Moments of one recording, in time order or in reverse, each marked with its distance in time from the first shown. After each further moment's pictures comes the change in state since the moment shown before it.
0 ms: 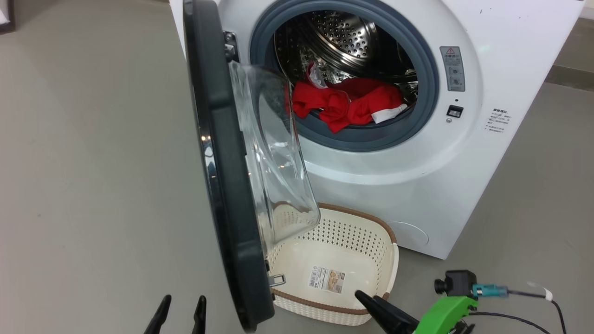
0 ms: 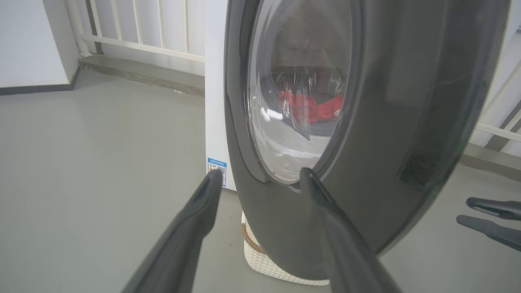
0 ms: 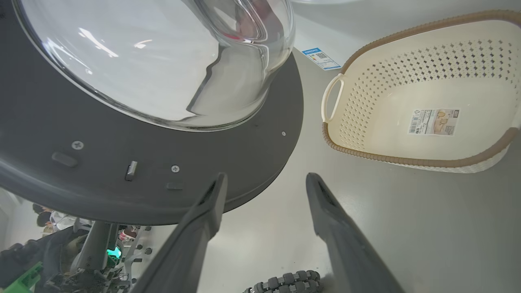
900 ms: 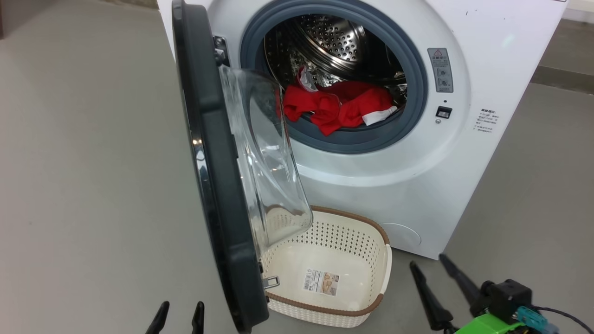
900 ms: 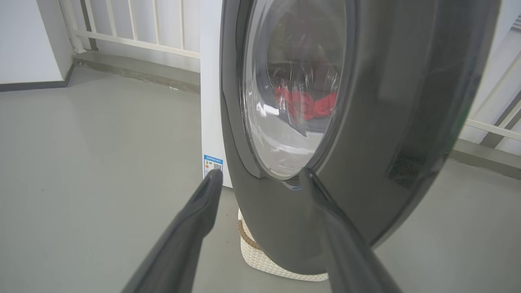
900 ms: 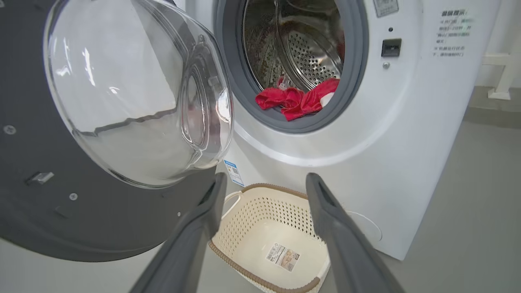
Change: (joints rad) left arm 0.020 0.001 0.007 0.000 -0.003 0.002 0.000; right arm 0.176 0.090 -0.398 -0.068 -0.918 0.000 -0.306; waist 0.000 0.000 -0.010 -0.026
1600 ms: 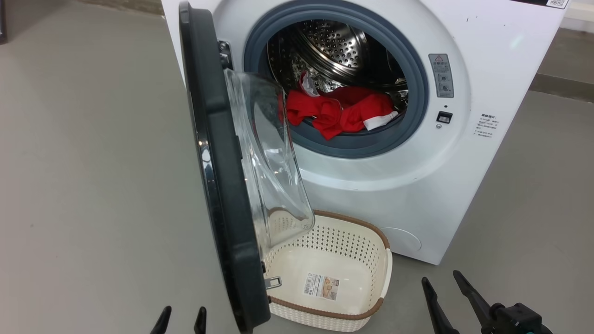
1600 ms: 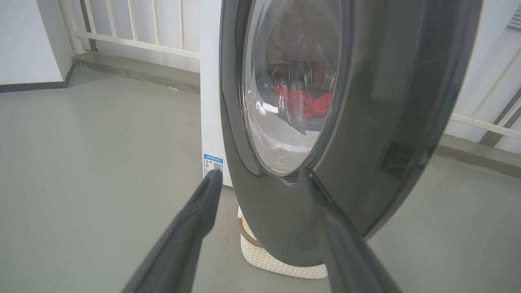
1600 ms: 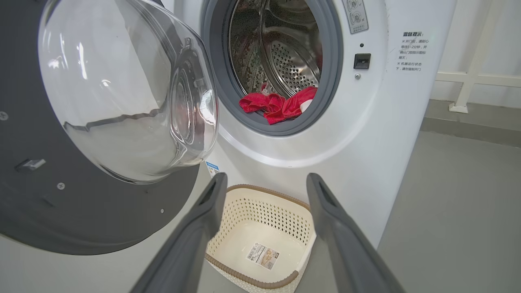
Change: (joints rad) left arm 0.014 0.001 -0.007 -0.001 0.006 0.001 0.000; right arm 0.134 0.094 -0.161 -0.112 -0.201 0.000 -0.003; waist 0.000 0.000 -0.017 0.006
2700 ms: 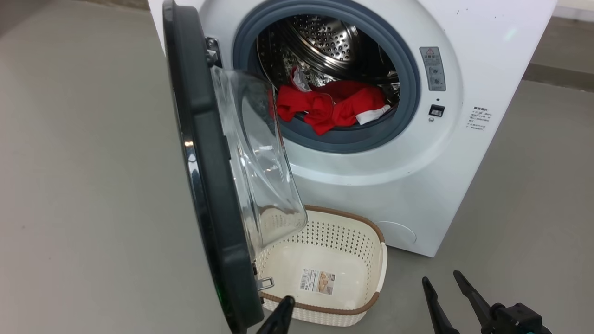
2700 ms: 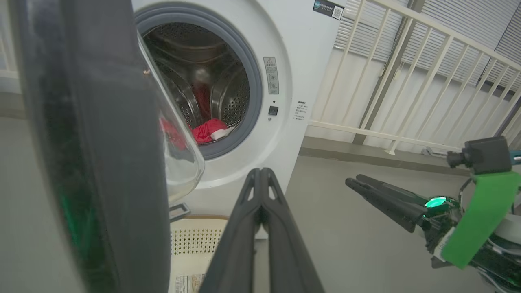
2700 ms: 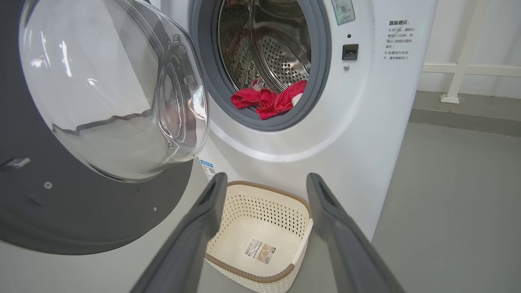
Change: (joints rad) left arm -0.060 0.006 -0.356 -0.153 -0.028 -0.002 -0.007; right arm 0.000 0.007 -0.006 0.002 0.000 0.000 0.000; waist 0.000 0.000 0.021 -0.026
